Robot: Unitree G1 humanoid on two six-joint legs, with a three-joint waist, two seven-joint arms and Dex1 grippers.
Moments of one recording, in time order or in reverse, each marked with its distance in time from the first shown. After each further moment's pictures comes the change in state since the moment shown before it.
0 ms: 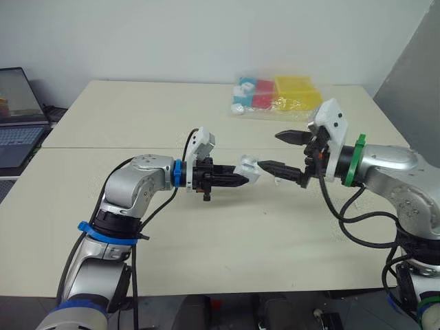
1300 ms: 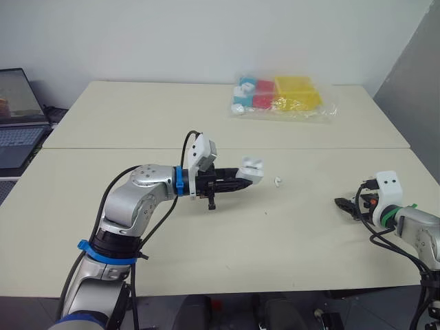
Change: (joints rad) left arm 0.127 -0.005 0.008 -0.173 -0.001 -0.085 0.081; right arm 0.469 -0.029 -0.153 0.518 -0.314 -0.307 -0.192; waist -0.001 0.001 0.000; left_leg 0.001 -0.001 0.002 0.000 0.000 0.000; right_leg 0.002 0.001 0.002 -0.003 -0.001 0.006
